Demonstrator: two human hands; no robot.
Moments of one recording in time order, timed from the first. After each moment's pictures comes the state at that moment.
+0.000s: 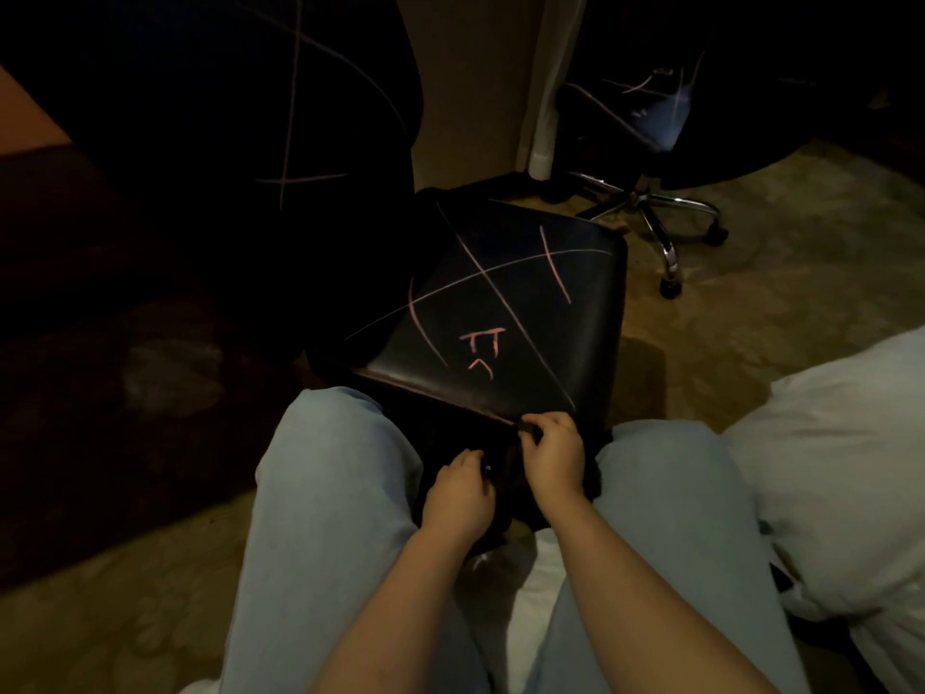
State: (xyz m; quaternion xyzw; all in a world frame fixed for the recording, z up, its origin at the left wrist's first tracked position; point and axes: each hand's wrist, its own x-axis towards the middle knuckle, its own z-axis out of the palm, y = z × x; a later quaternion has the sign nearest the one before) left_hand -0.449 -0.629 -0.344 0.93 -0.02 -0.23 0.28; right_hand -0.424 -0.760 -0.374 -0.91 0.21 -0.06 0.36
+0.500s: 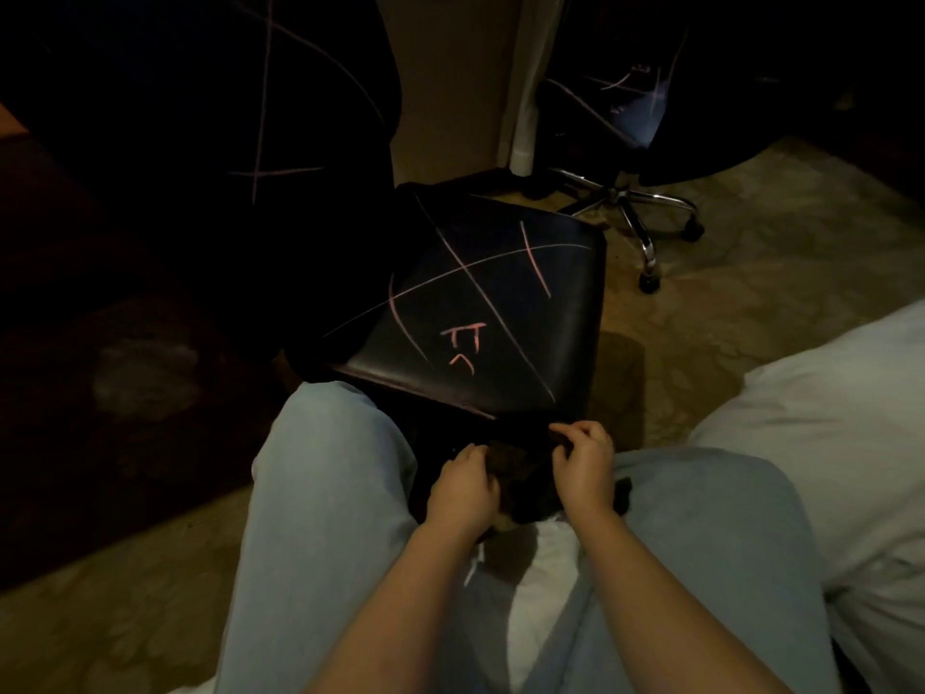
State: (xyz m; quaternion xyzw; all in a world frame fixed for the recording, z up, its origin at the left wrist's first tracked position) left_hand -0.450 -0.654 -0.341 0.92 -0.05 -0.24 0.30; right_hand -0.453 -0.814 -0.384 -0.92 0.23 -0.08 0.32
